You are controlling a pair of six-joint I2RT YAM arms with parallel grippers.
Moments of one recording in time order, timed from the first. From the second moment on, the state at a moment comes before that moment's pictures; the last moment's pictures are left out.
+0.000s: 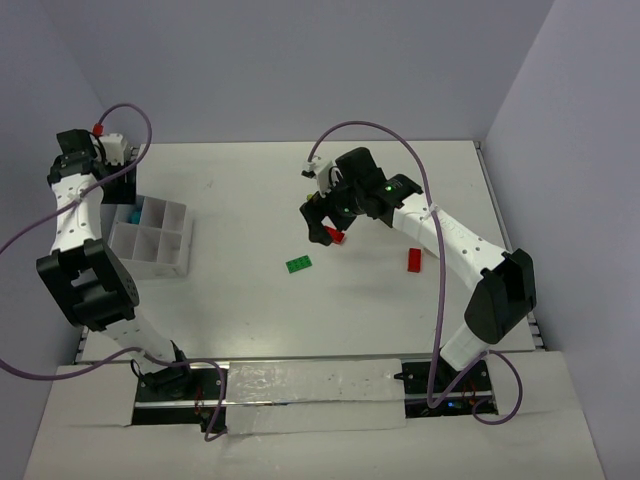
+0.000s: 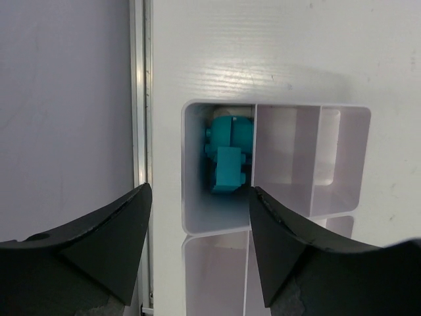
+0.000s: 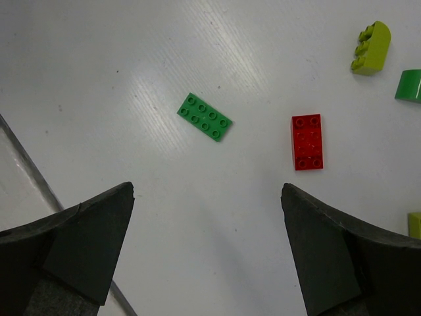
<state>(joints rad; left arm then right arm) 0.36 1.74 1.59 -0.75 0.08 0.34 0.62 1.60 1.46 -0.69 -0.32 -0.16</state>
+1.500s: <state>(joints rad) 0.06 1.43 1.39 -0.81 0.48 0.34 0.14 2.06 1.61 -0.80 -0.20 -0.64</state>
